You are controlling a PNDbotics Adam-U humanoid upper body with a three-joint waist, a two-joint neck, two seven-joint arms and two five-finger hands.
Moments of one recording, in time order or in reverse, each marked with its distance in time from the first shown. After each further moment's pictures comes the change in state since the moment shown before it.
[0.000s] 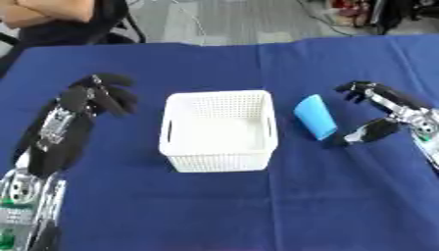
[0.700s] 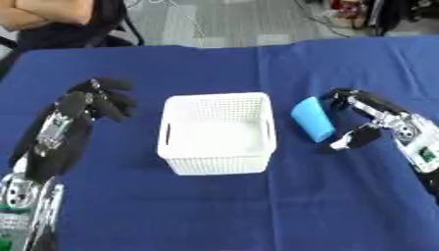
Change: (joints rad) left arm -0.002 0.000 -0.005 0.000 0.001 0.001 -0.006; right arm -0.028 0.047 0.007 0.043 0.053 -0.029 0.008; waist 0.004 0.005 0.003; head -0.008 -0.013
